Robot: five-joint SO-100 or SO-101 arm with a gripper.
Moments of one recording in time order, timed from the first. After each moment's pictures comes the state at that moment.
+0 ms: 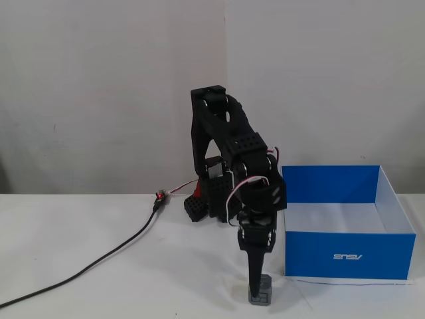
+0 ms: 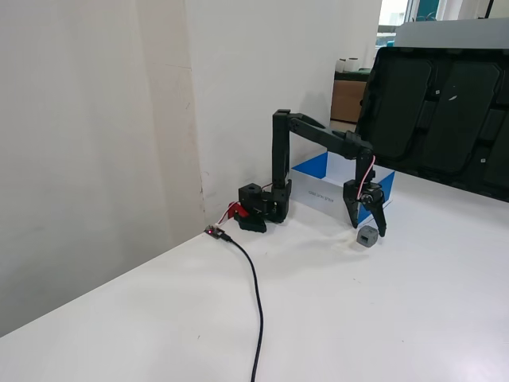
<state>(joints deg) -31.6 81.5 104.6 65.2 44.6</state>
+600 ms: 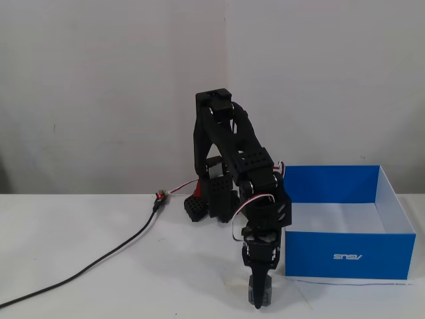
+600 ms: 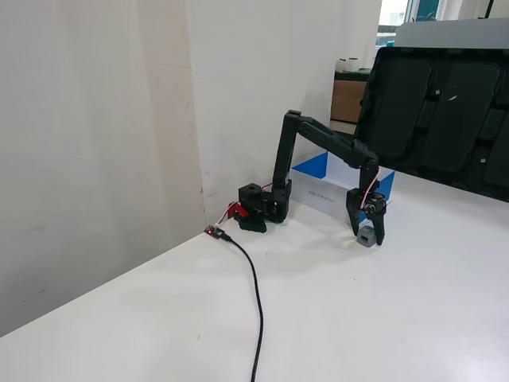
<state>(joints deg) -31.8 73.2 101.4 62.2 45.2</state>
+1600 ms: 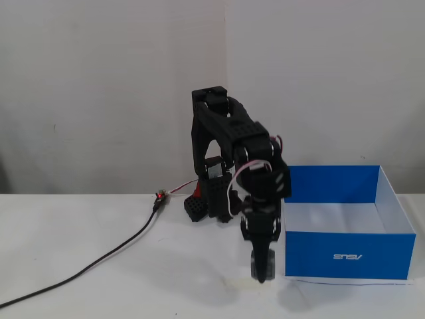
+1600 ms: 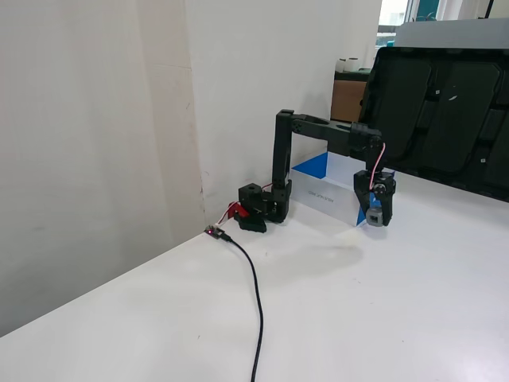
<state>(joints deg) -30.3 80.2 87.8 75.8 40.9</state>
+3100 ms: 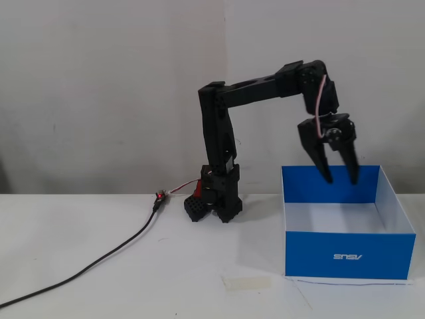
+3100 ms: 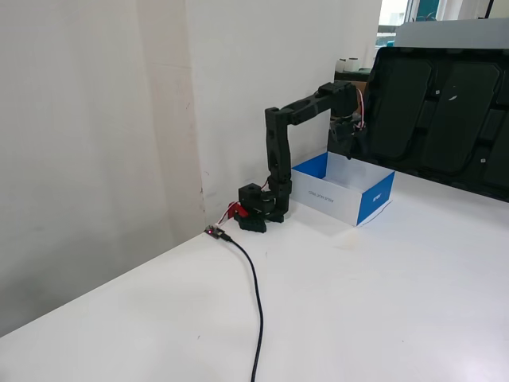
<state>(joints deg) -70.0 89.1 72.8 93.6 22.1</state>
